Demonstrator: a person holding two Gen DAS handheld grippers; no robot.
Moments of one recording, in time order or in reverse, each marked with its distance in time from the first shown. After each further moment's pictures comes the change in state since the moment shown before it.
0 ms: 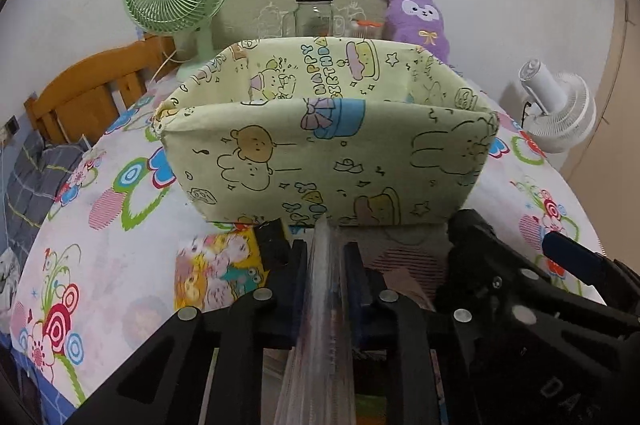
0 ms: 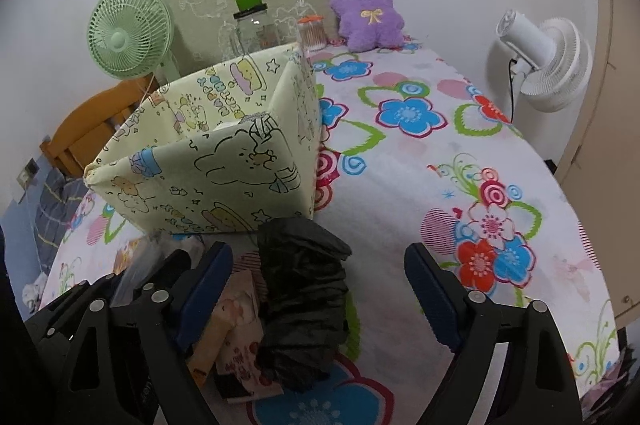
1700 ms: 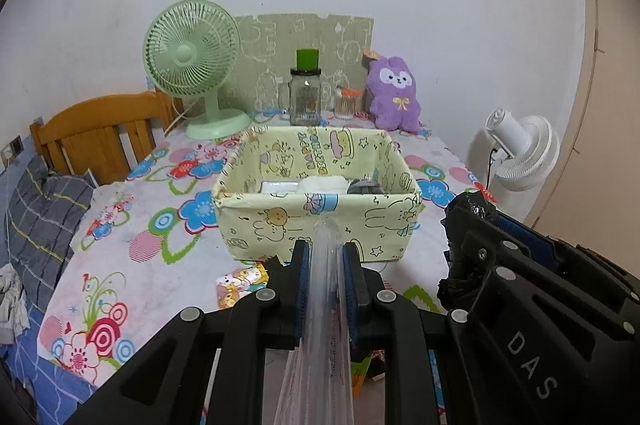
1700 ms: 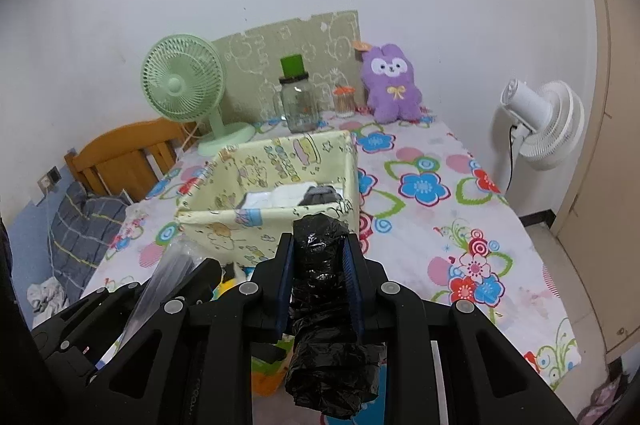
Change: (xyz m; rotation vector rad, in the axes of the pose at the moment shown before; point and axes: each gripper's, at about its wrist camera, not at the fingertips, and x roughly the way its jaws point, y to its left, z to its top) left arm -0.103 0.006 0.009 -0.001 -0.180 -0.059; right arm -0.100 0.046 0.009 -0.075 -0.196 0.026
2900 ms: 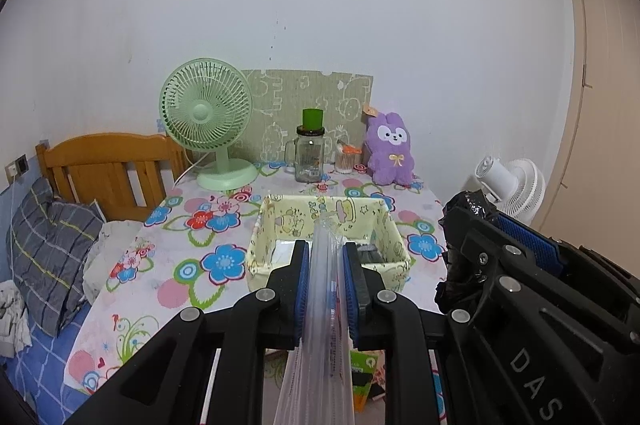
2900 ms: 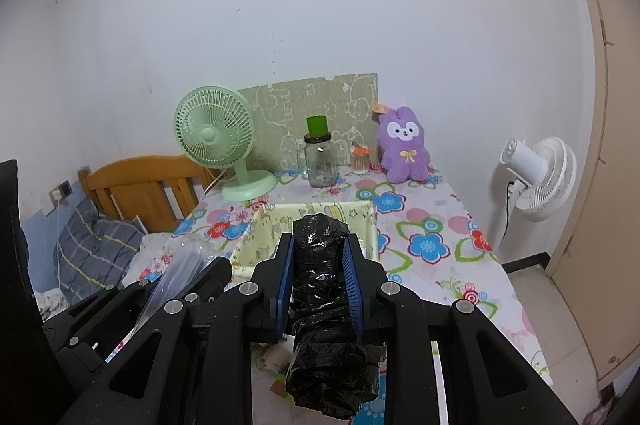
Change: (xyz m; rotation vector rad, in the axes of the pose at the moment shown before) left arm -0.055 0.022 0.043 -0.014 -0.133 -0.025; right arm -0.066 0.045 0.040 -0.056 -0.143 0.003
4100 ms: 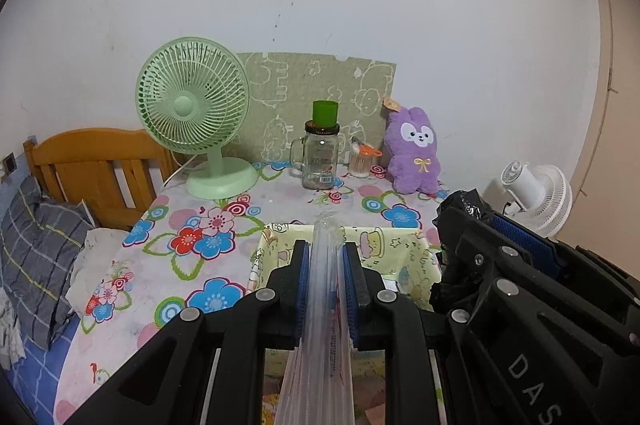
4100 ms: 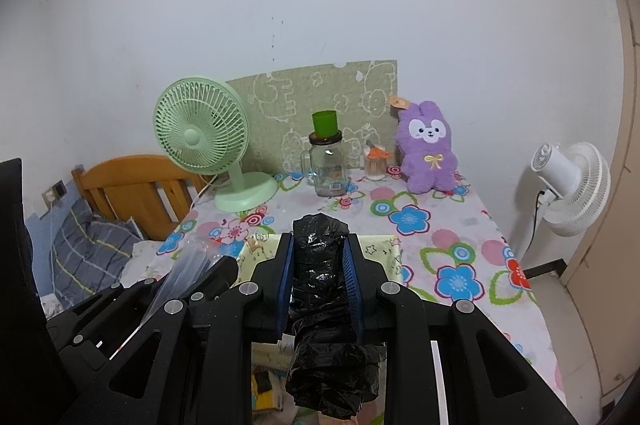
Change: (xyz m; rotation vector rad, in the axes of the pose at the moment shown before) left arm 0.106 0.023 0.043 -0.022 0.059 0.014; right arm 0.115 -0.001 0.044 -0.008 0.058 0.035
